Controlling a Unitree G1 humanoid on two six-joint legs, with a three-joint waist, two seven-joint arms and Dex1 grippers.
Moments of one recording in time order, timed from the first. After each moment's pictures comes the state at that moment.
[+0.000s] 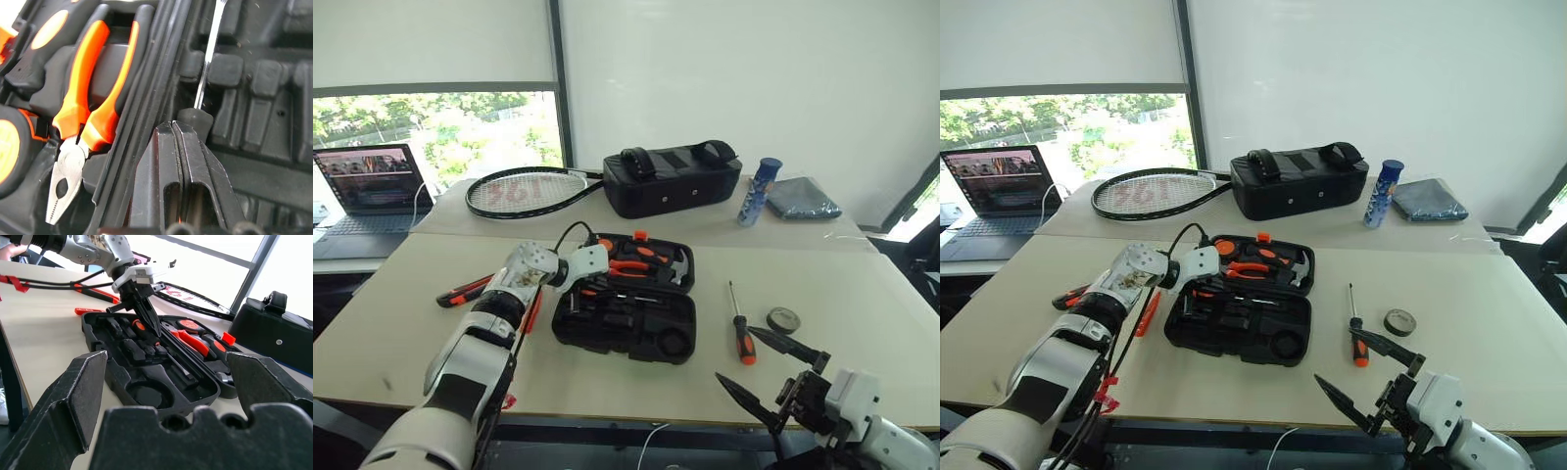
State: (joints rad) left arm -1.02 0.40 -0.24 1.02 0.18 -0.23 -1.16; right arm 0.38 -0.51 -0.21 -0.48 0.42 -0.26 0.84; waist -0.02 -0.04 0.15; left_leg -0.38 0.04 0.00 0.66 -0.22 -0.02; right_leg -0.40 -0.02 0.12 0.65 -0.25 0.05
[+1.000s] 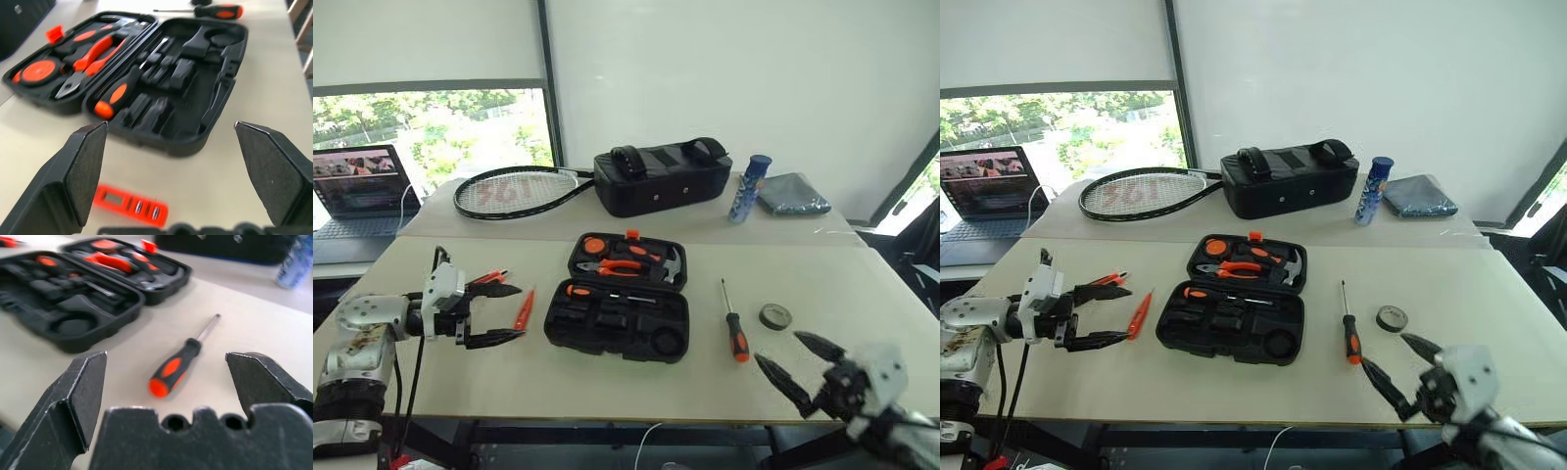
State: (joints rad) left arm -0.39 0.81 0.17 0.38 -0.40 -0.04 -1.55; right arm 0.33 -0.69 -0.34 -0.66 0.61 0.52 0.41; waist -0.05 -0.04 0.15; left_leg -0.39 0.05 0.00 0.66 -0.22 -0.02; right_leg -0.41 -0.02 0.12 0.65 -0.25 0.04
